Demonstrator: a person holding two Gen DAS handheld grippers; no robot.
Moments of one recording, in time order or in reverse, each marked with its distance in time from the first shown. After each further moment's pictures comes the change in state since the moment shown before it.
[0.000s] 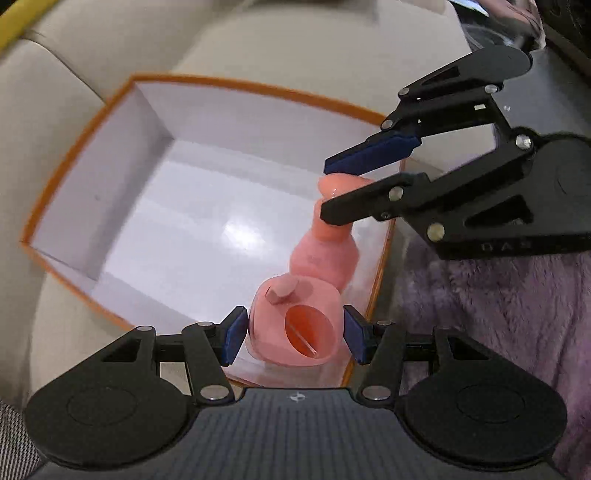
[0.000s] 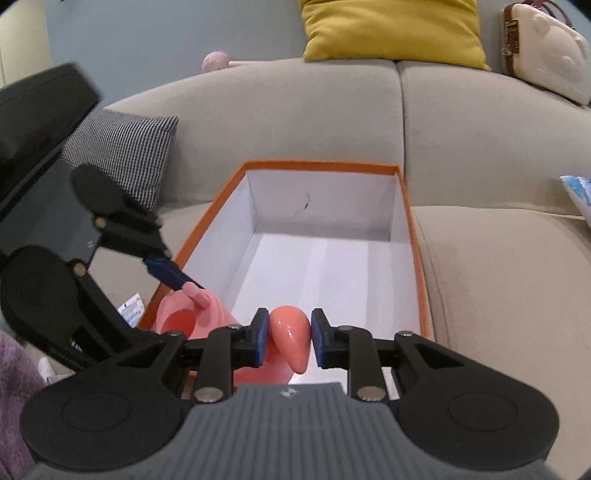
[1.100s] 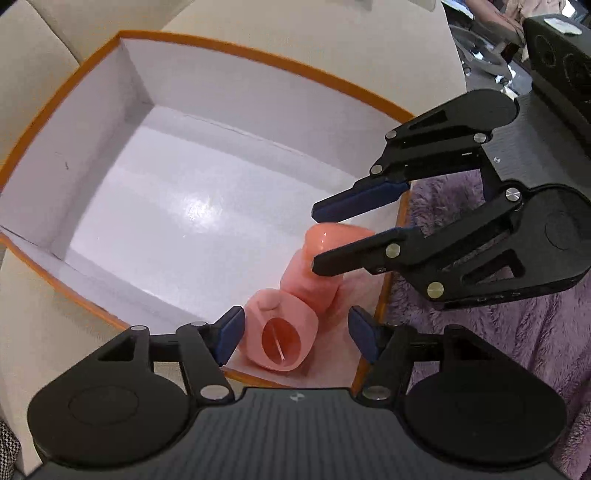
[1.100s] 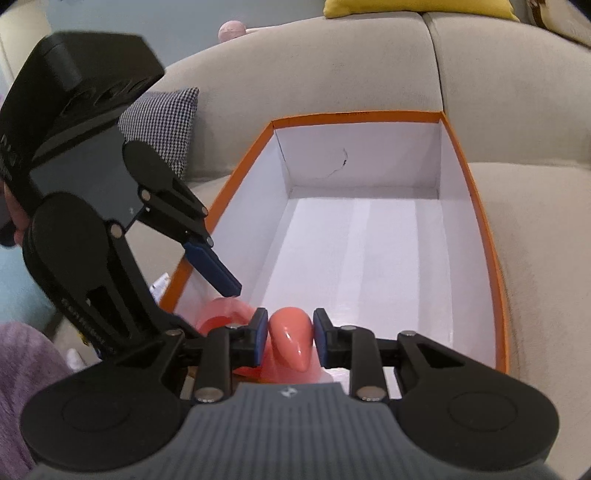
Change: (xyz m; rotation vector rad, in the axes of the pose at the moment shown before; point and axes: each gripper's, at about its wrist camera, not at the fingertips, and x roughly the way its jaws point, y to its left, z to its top) left arm 0.008 0.029 -0.012 -0.052 0.033 -0.147; right arm 0.036 0.004 0.005 0.078 0.087 0.136
